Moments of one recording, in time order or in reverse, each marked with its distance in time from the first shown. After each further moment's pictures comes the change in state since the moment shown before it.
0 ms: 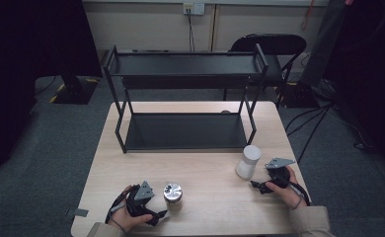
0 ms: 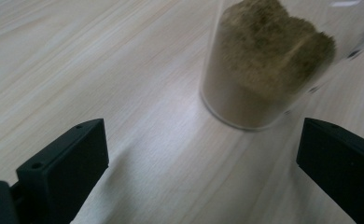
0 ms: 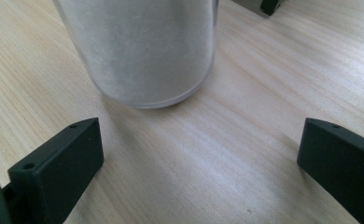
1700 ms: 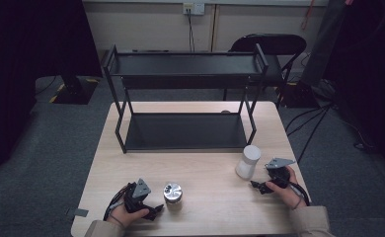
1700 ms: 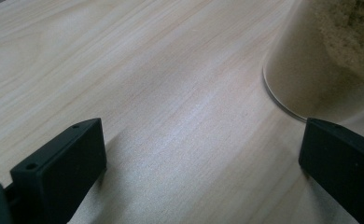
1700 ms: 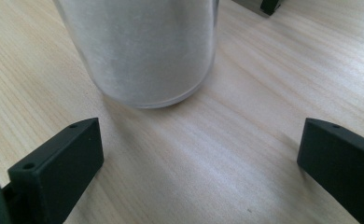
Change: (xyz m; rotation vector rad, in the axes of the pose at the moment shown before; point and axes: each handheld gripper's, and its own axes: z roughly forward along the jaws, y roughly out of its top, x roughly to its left) left arm 0.003 -0.014 0.009 0.005 0.116 -0.027; right arm 0.000 0.000 0.000 0.000 0.000 -0.001
